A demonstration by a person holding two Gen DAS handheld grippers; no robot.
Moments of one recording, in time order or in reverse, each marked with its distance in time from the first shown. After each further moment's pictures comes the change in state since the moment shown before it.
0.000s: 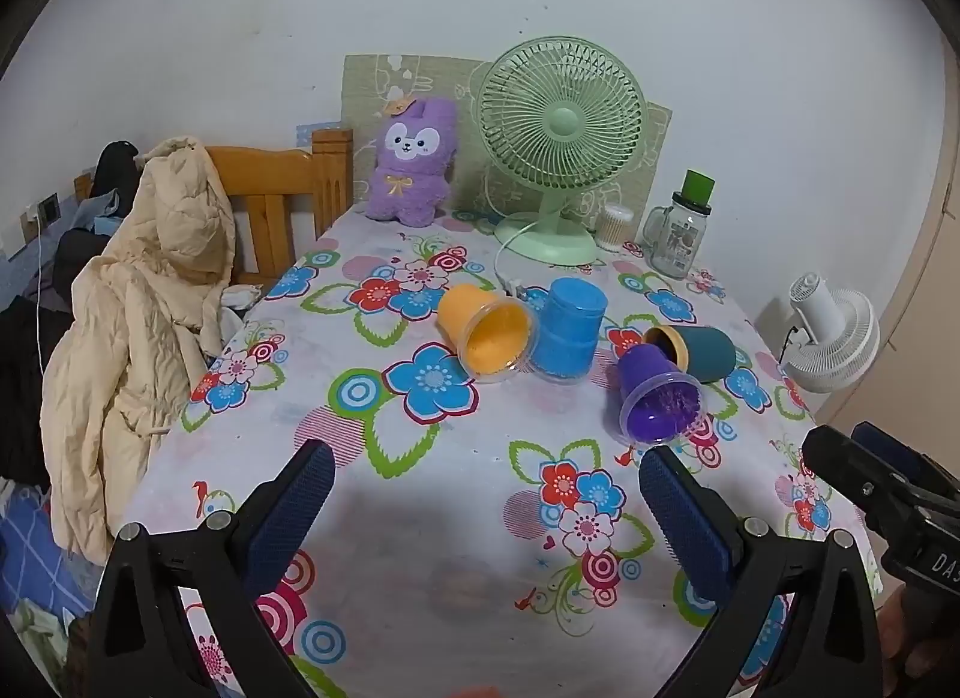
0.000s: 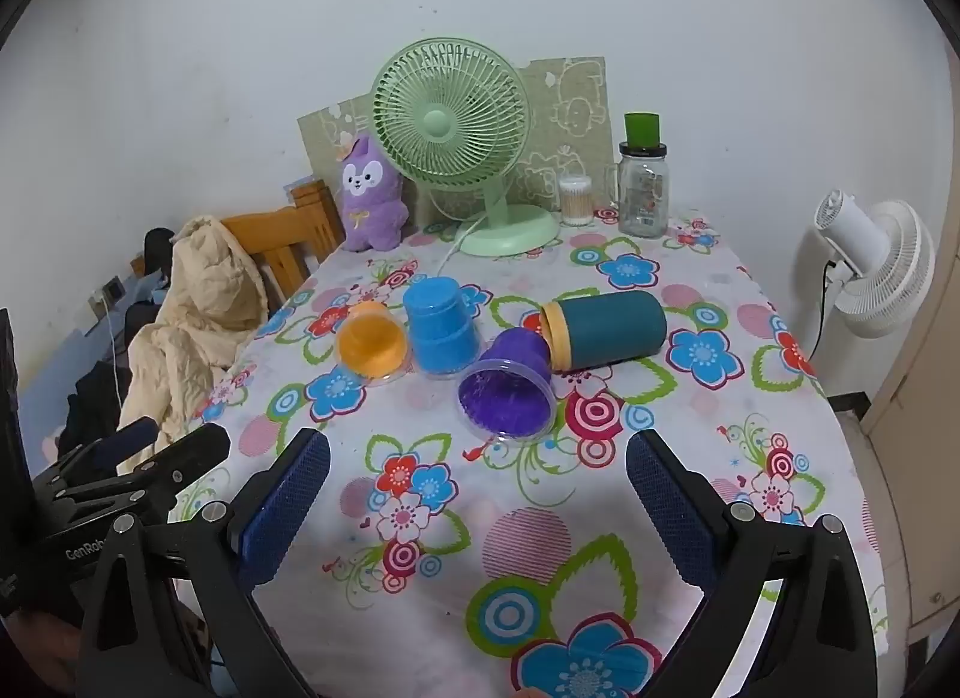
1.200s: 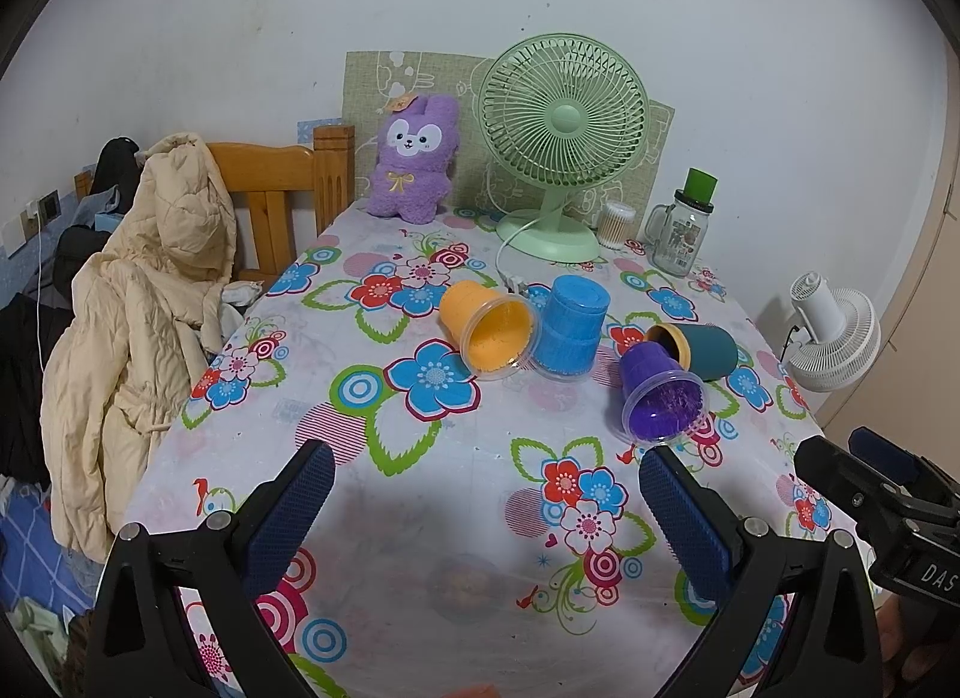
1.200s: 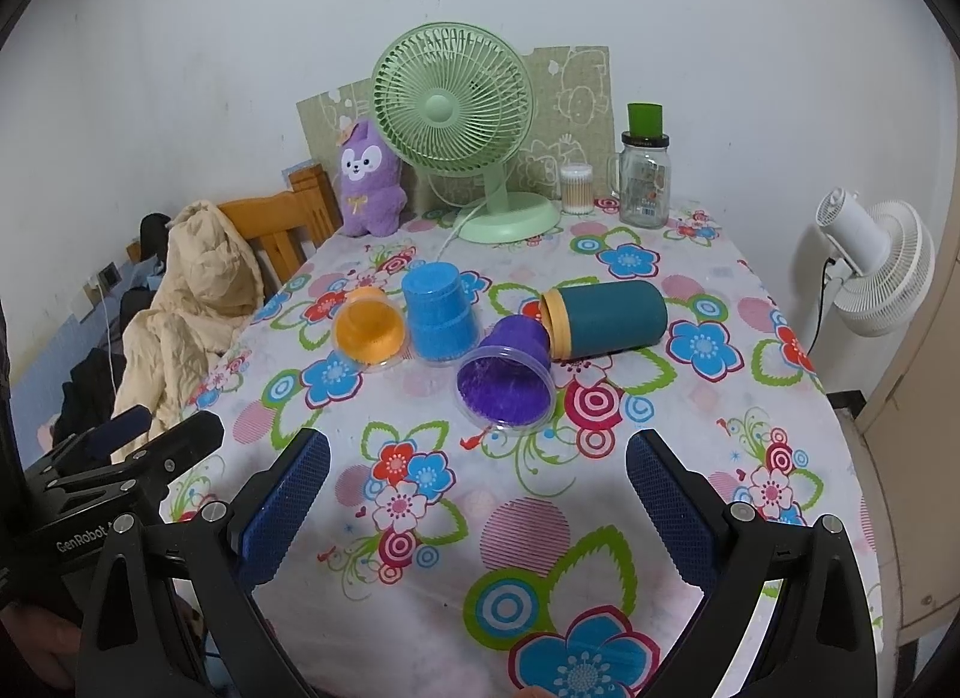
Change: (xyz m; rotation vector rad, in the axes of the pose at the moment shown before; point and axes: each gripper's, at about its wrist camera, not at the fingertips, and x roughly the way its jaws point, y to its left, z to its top) left arm 0.002 0.003 -0.001 0.001 0.003 0.004; right arm 0.004 0.004 -0.003 -0.013 0.031 -0.015
